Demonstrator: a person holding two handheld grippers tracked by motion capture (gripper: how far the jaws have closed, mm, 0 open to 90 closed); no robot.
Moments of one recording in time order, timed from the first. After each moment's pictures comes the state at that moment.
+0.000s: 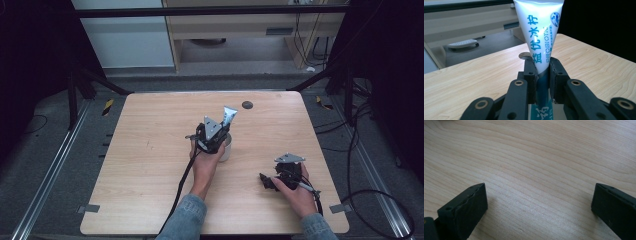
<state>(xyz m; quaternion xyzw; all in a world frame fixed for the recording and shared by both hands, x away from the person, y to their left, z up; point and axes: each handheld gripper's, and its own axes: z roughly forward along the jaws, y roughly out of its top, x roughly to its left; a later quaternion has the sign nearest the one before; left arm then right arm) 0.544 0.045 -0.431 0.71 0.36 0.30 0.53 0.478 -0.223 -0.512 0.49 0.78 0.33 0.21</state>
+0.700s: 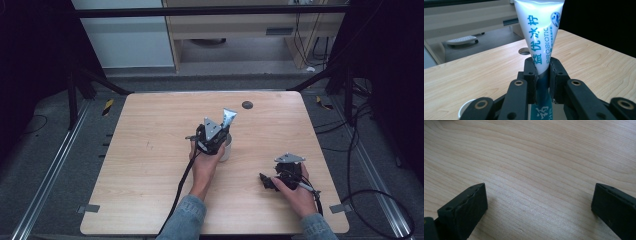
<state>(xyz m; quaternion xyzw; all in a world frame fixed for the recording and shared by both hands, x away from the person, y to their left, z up) 0.545 0.046 -0.436 0.72 0.36 0.29 0.52 0.478 -0.223 -0.512 0.49 0.78 0.33 0.20</state>
